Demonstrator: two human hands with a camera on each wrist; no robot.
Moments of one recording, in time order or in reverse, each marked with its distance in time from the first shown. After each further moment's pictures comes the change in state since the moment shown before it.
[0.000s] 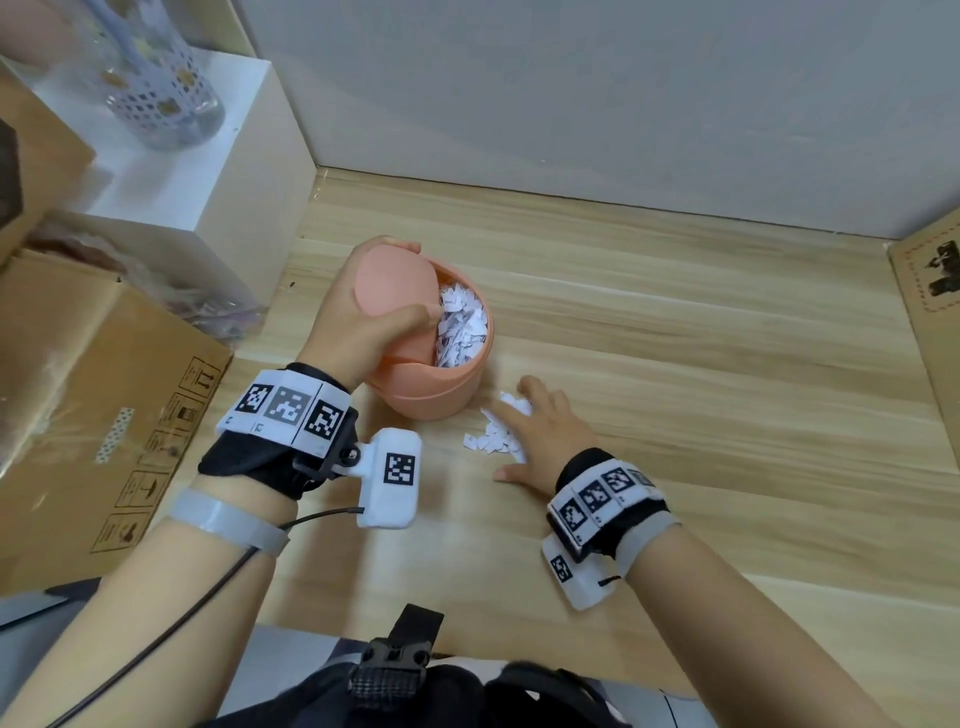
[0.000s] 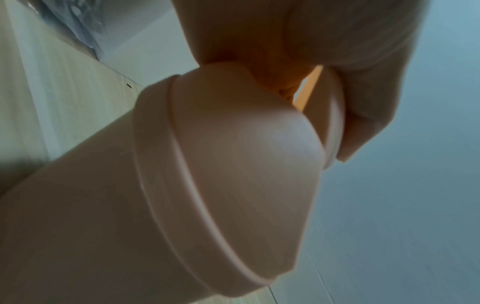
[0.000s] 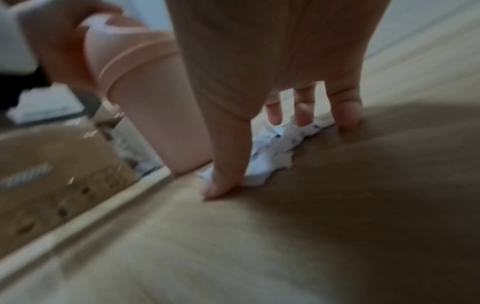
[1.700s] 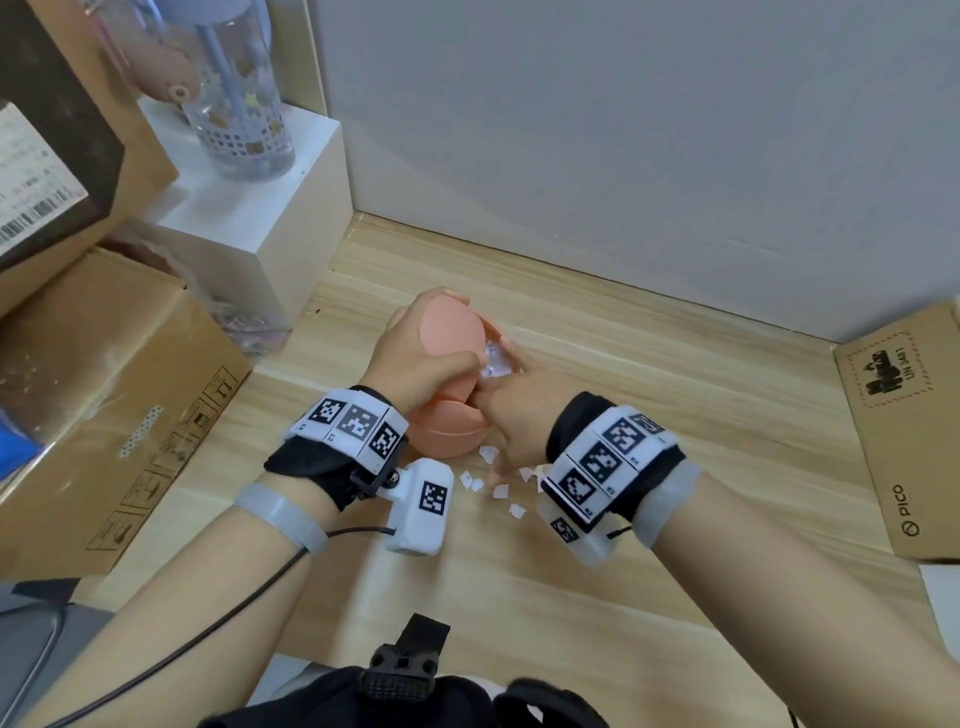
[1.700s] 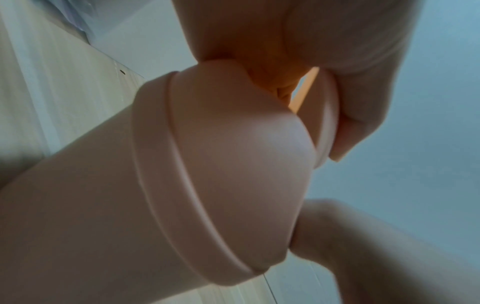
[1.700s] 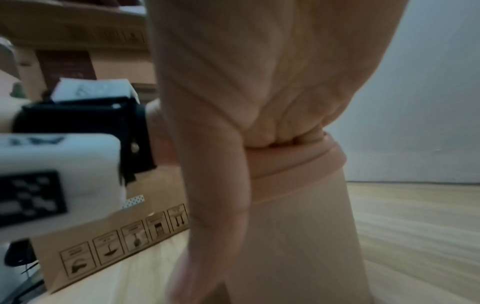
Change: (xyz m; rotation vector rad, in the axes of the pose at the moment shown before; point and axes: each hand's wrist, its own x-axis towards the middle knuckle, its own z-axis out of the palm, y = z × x) left_hand 0.002 -0.004 0.005 0.048 -0.057 -0.047; right_hand 0.008 -0.082 -0.125 -0.599 -0.196 -0.353
